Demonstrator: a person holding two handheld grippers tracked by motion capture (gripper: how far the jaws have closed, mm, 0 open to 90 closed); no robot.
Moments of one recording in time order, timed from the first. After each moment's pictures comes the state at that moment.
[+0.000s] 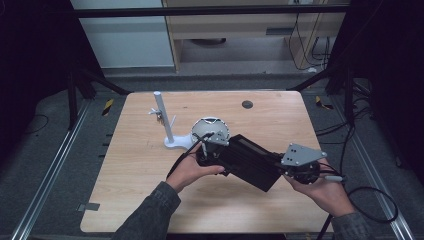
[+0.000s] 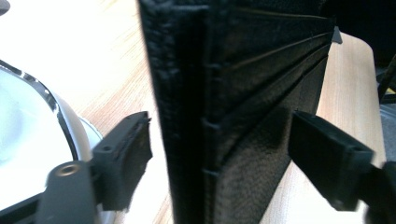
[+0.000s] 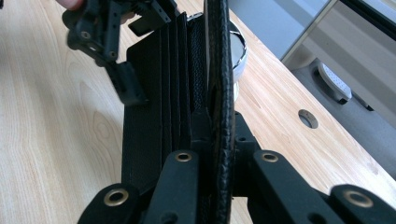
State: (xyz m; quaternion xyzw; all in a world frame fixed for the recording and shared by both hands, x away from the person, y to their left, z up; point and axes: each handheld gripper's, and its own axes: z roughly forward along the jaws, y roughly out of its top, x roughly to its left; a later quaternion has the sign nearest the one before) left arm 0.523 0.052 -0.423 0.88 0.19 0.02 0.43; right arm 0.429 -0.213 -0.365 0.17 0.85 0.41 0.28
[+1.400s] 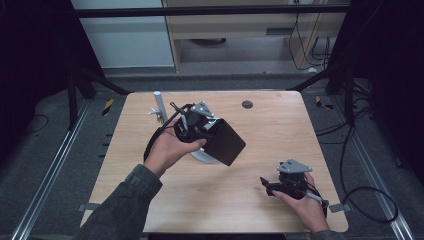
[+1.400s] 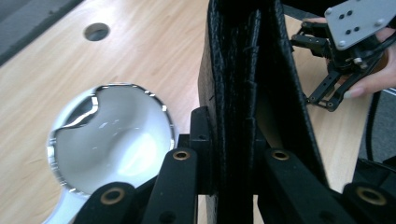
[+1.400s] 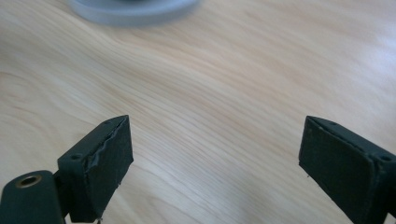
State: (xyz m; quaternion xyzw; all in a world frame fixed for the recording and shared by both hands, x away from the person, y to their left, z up) left arm 0.517 0.093 -0.294 0.91 0.22 0.08 0.35; right arm 0.444 -0.223 -0.489 0.42 0.79 0.37 0.25
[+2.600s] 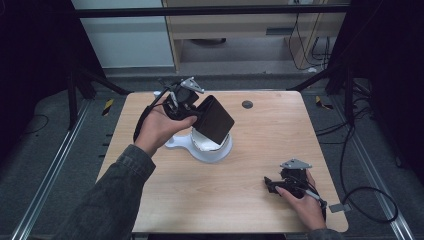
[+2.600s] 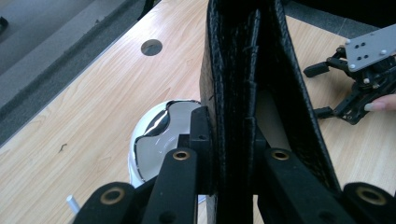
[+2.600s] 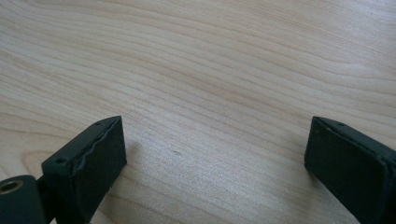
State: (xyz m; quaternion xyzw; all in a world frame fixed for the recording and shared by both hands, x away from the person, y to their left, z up) left arm 0.545 0.113 -0.255 0.90 0.25 0.13 0.35; right arm 0.458 -0.233 -0.512 0.50 0.77 0.33 0.22
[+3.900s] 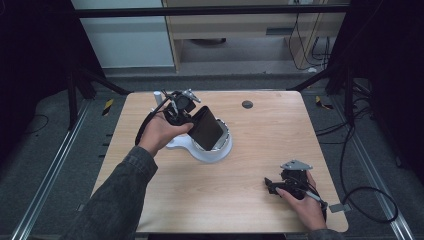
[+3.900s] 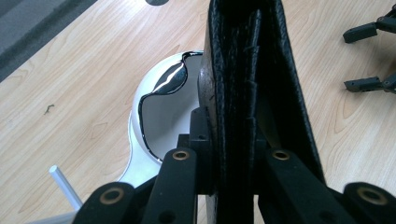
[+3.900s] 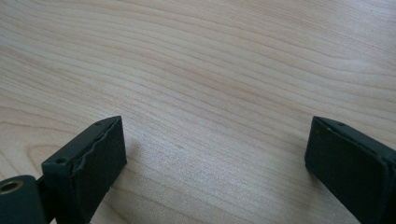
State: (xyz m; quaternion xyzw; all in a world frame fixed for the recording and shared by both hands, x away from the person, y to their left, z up) left arm 0.572 0.120 -0.310 0.91 0.28 0.11 0.30; right arm 0.455 -0.233 -0.513 0.50 0.77 0.33 0.22
